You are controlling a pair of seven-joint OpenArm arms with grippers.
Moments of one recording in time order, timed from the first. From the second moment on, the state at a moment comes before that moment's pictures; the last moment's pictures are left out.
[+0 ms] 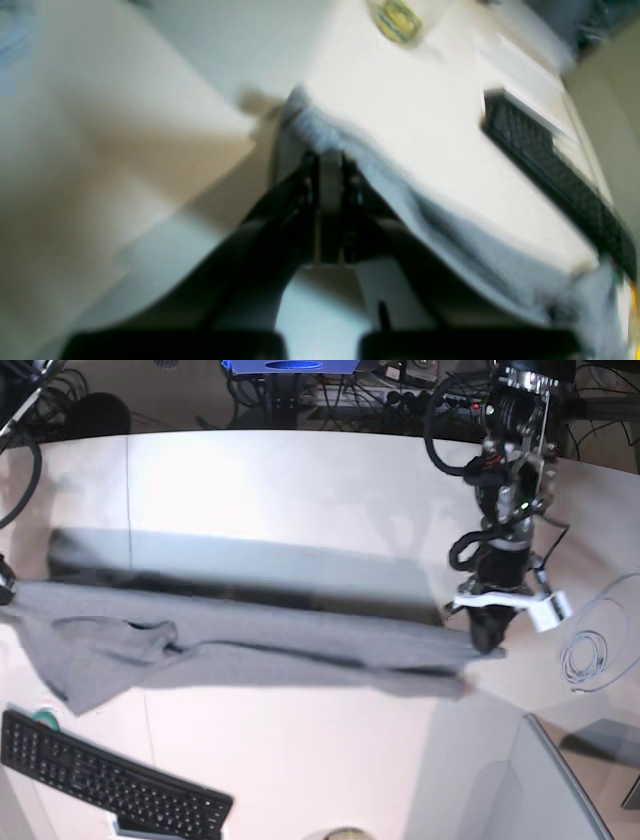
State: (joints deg) left arm 14.6 -16.5 1.6 97.6 -44.9 11.7 2.3; right arm -2.9 14.4 45.2 91.8 33.3 23.6 -67.1
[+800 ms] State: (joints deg) left arm -24.2 -13.4 -2.6 89.0 -44.8 11.6 21.4; right arm 32.1 20.2 31.3 89.3 18.7 22.3 -70.2
